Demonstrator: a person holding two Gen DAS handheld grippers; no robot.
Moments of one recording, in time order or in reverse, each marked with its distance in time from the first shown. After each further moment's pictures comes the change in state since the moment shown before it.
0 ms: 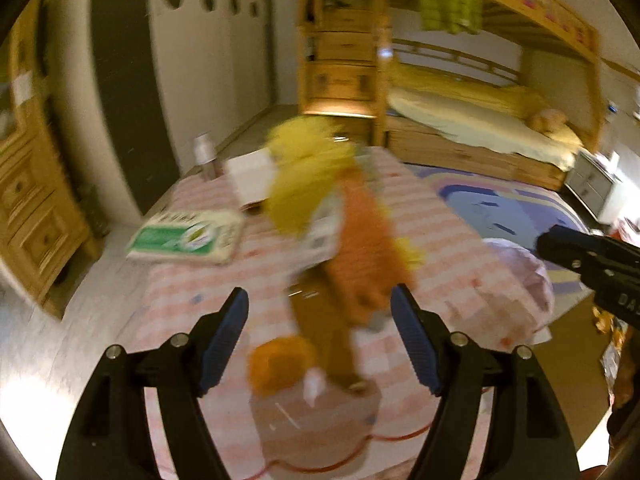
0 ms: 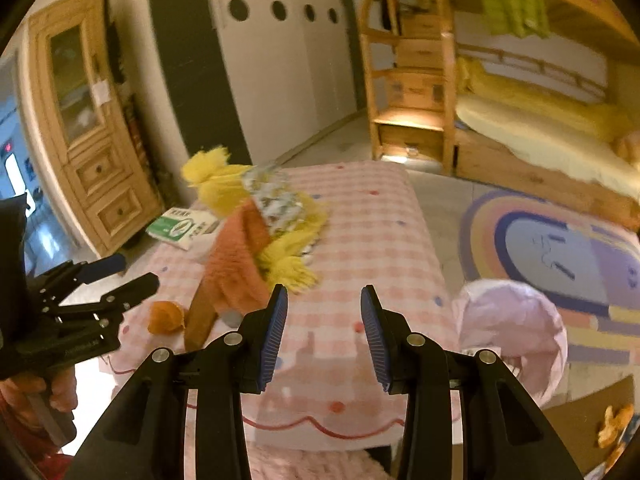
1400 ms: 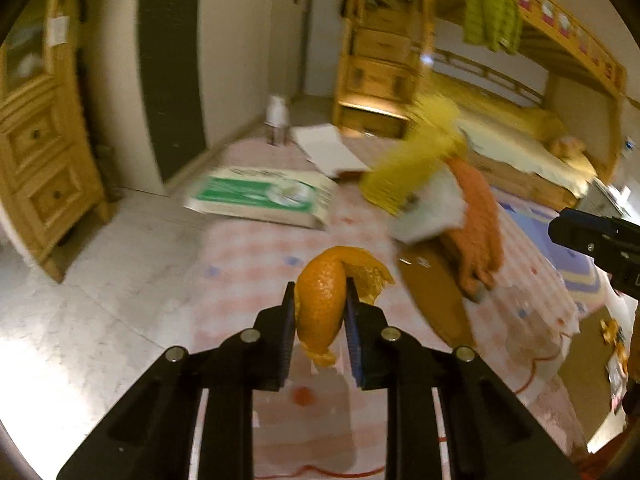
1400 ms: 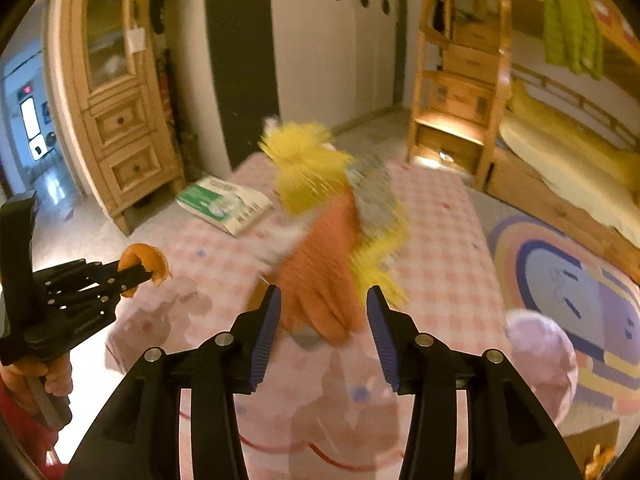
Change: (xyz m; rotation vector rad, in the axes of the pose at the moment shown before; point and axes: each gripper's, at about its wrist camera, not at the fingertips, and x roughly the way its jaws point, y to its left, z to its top) left arm -0.002 0.105 -0.035 -0.117 0.006 0.012; right arm 0.039 0.096 0.022 -0.153 0.051 0.035
